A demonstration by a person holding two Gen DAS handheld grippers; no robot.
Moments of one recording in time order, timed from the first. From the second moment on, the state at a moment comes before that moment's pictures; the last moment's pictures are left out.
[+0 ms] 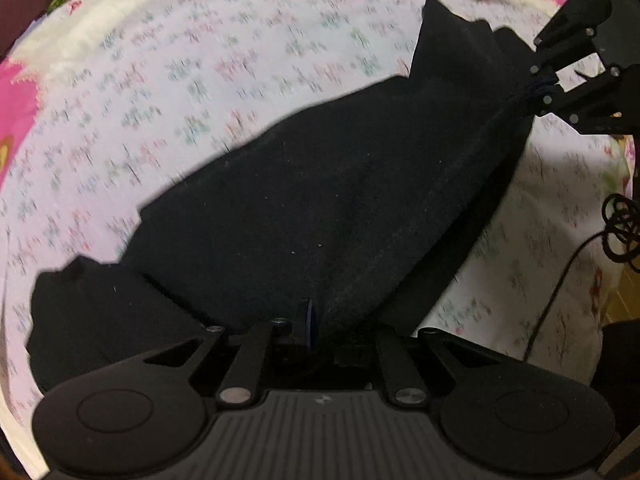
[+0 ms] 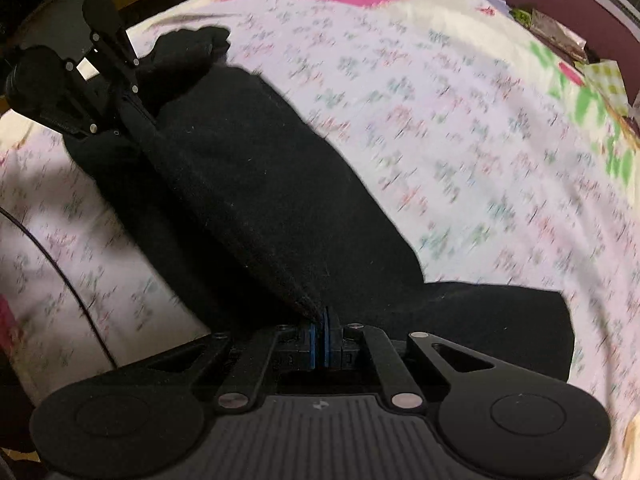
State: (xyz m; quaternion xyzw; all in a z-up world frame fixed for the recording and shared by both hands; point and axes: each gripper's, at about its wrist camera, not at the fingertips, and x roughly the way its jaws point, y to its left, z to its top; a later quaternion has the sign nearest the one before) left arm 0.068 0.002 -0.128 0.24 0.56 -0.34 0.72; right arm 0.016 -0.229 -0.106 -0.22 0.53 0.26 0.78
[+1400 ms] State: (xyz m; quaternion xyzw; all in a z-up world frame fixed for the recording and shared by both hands) left arm 0.015 -0.094 -0.168 0.25 0.56 -0.22 0.76; right arm 0.080 -0.485 -0.183 0.16 0.51 -0.10 0.84
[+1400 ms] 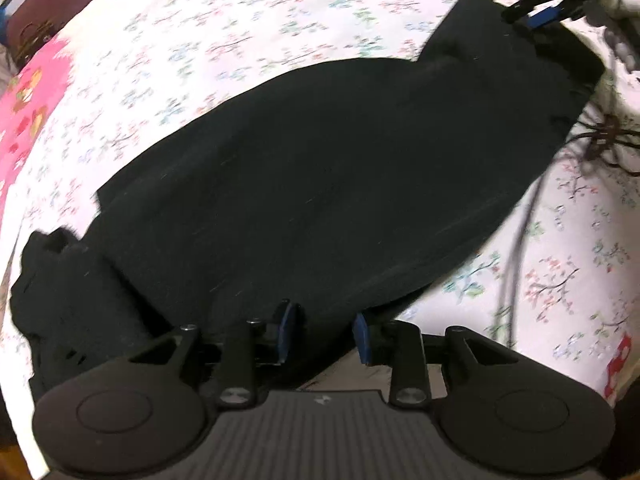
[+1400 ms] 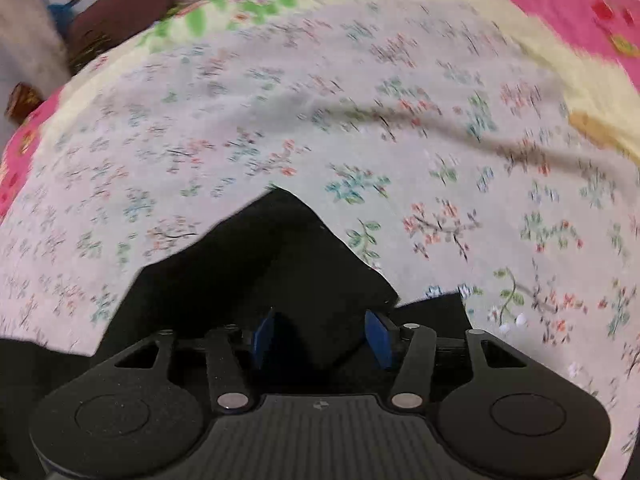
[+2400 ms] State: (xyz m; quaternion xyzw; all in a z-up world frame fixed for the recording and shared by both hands) left arm 0.007 -0.119 -0.151 0.24 0.52 -0.27 0.78; right arm -0.003 -0.531 -0.137 0.30 0.44 -0.13 0.84
